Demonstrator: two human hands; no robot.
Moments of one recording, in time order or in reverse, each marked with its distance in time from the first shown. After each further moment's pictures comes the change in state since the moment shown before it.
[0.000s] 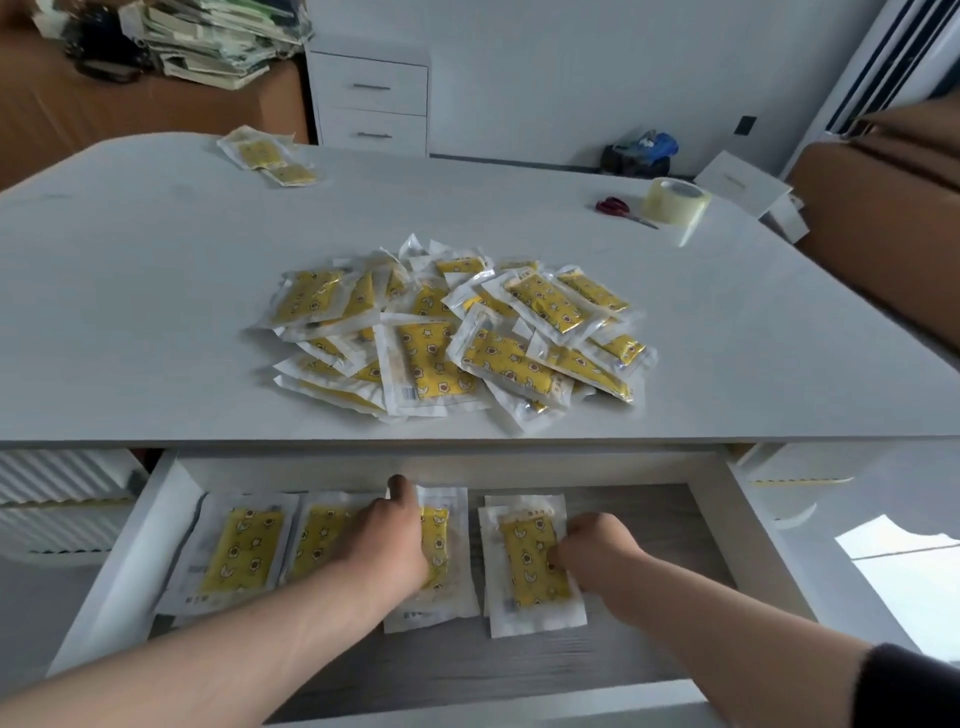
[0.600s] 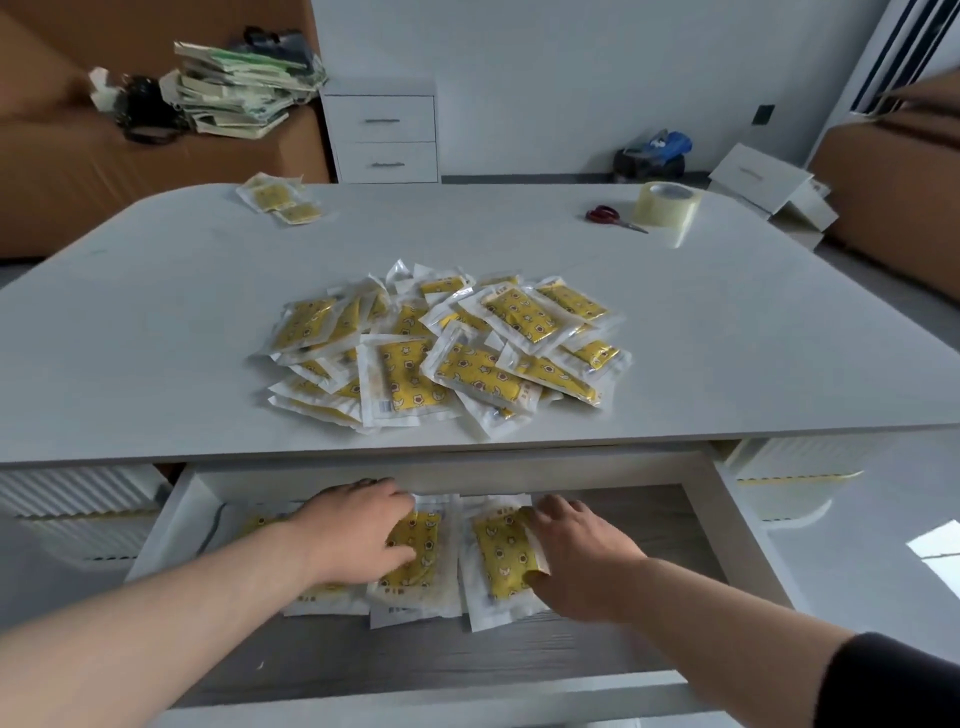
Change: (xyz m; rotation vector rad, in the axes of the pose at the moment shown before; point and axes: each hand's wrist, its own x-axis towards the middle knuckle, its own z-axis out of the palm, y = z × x) left_hand -0.001 -0.012 -0.048 0.354 -0.112 0.436; right_hand -0.016 0.008 -0.028 -0.869 -0.026 -0.747
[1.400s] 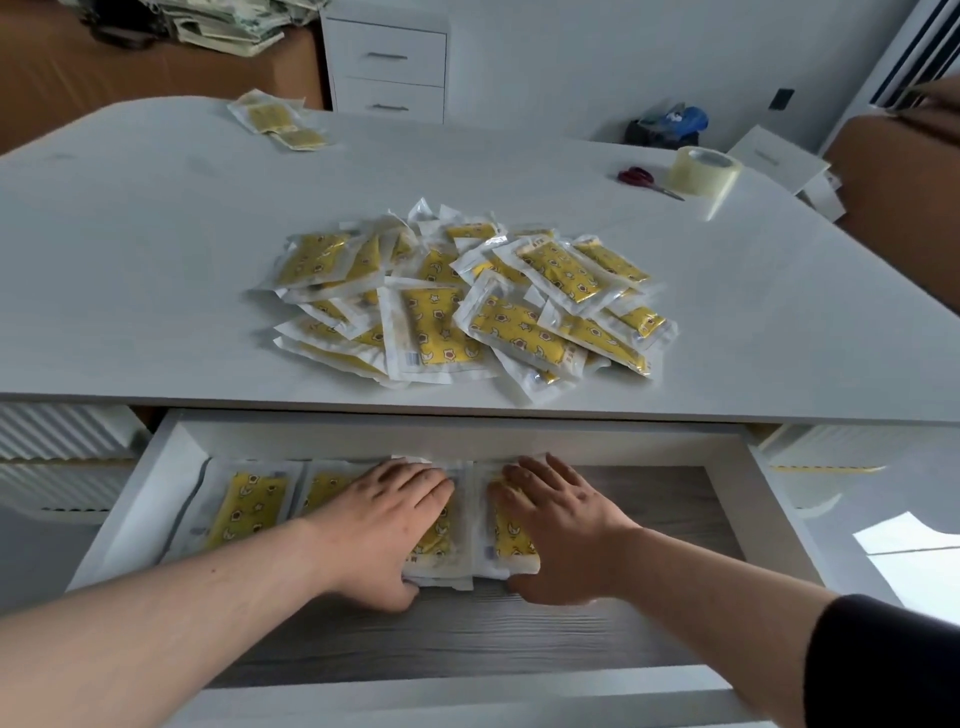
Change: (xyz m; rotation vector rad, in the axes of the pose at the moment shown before) left_hand 0.005 0.003 0.046 0.101 -0.083 0.182; right_hand 0.038 -0.010 0.028 -0.296 0.132 -0.293
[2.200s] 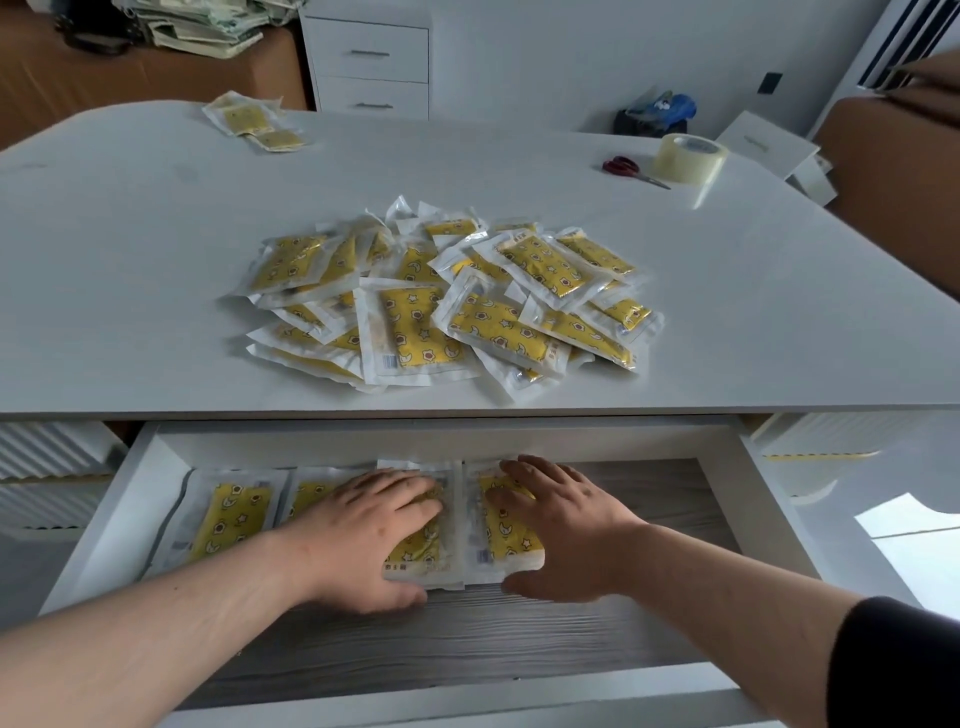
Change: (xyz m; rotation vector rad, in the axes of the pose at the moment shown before) left_hand 0.000 -0.007 0.002 -0.102 -0.011 -0.005; right_hand -0.009 0.010 -0.005 0.145 -0.051 0.050
